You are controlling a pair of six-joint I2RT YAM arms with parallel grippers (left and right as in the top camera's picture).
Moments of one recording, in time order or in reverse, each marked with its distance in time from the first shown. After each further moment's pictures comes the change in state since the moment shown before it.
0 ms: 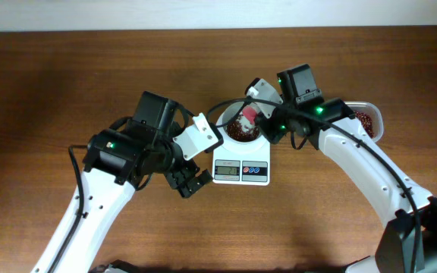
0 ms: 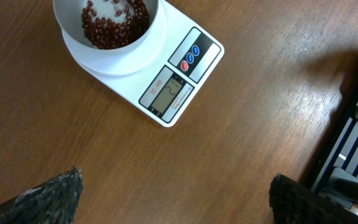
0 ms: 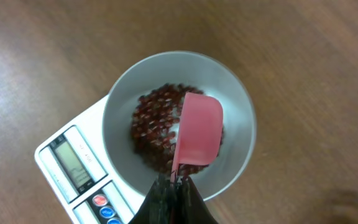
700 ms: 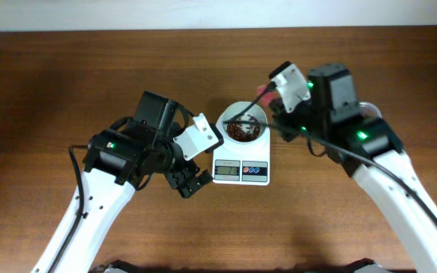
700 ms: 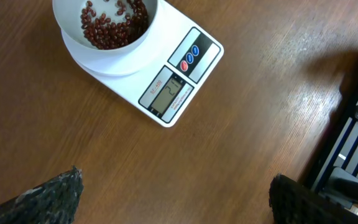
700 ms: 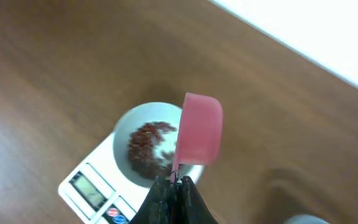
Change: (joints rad) left arm 0.000 0.000 0.000 0.000 0.000 0.000; right arm 0.000 -0.315 0.001 -0.046 0.101 0.170
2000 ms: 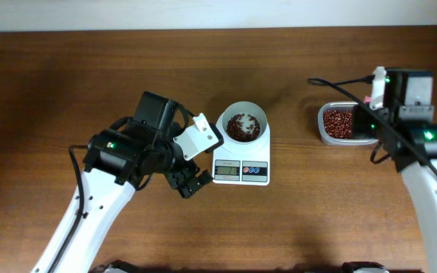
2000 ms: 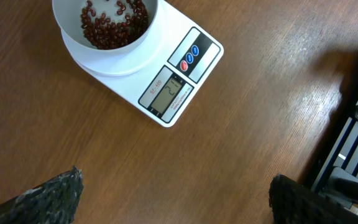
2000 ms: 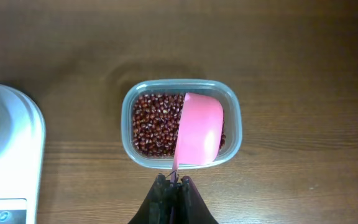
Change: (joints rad) left arm 0.000 0.000 0.000 0.000 0.000 0.000; right arm -0.377 -0.029 0.003 -0.246 0.277 0.201
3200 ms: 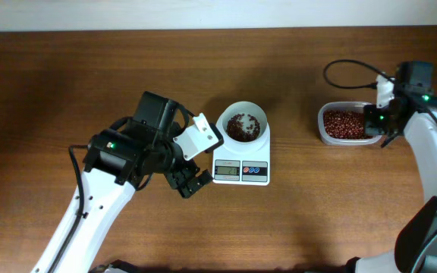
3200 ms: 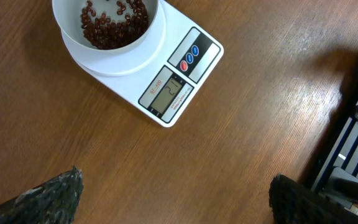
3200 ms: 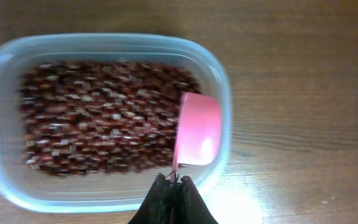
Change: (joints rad) left arm 0.000 0.000 0.000 0.000 0.000 0.000; right arm -0.222 0.352 0.000 0.102 -0.100 -0.173
